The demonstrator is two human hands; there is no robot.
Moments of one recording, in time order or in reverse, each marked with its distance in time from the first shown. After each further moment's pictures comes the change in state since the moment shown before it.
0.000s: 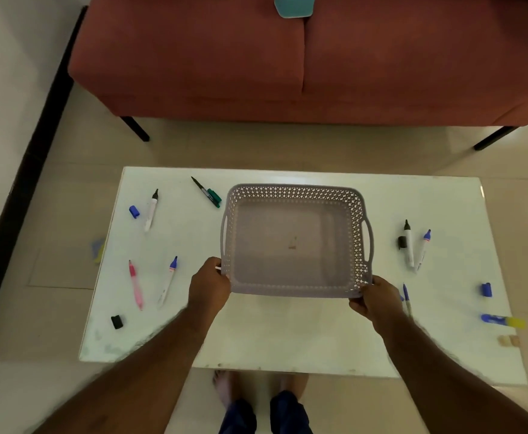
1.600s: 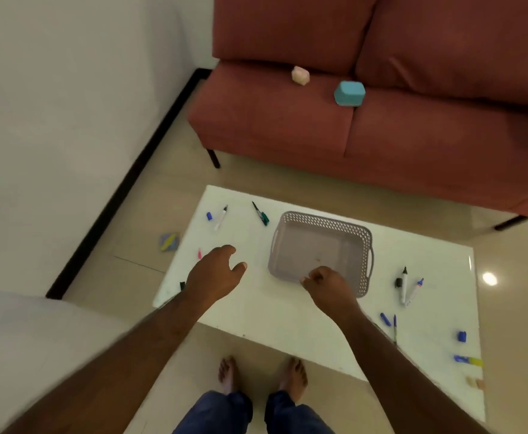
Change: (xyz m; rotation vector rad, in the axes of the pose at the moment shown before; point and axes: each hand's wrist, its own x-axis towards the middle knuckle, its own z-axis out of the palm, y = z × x) left_hand -0.200 0.038 -0.178 0.157 0.177 0.171; right_hand -0.240 -0.091 0.014 -0.824 -0.348 -0.648
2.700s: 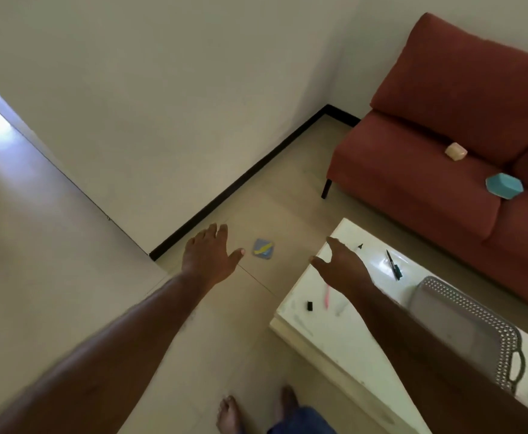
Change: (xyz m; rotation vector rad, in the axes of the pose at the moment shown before) left_hand -0.051 -0.436 -0.223 0.217 0.246 -0.179; right_hand -0.065 -0.366 0.298 -0.495 -0.077 -0.394
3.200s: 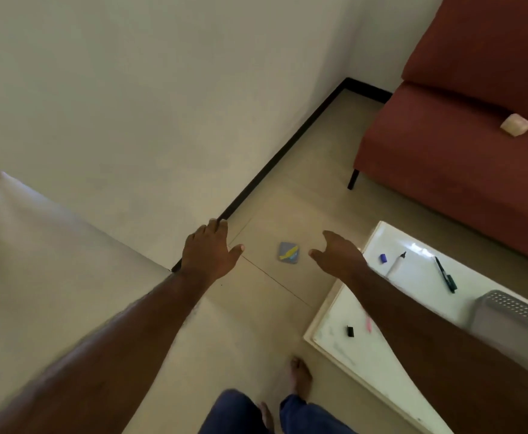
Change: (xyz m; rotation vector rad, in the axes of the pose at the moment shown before) left_hand 0.147 -0.063 -0.019 0.096 -0.066 -0.002; right_hand 0.168 -0.067 0.036 -0.028 -0.144 0.044
